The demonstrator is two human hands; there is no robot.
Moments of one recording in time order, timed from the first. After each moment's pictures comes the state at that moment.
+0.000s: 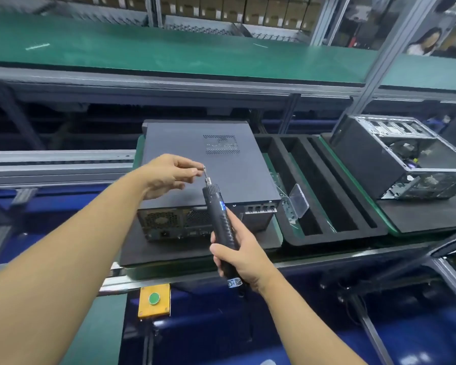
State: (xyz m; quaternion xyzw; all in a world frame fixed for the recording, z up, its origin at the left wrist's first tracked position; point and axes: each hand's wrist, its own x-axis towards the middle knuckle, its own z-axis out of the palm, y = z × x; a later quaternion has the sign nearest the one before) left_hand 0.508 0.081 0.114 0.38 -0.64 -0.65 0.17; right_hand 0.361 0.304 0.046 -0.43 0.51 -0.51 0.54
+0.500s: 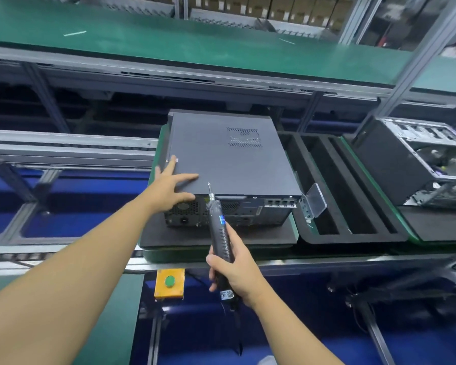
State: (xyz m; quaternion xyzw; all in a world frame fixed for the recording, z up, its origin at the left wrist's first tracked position) left_hand 0.573 0.096 0.042 0.47 -0.81 -0.32 0.12; right_hand 0.414 0.320 0.009 -0.41 0.54 -0.48 0.56
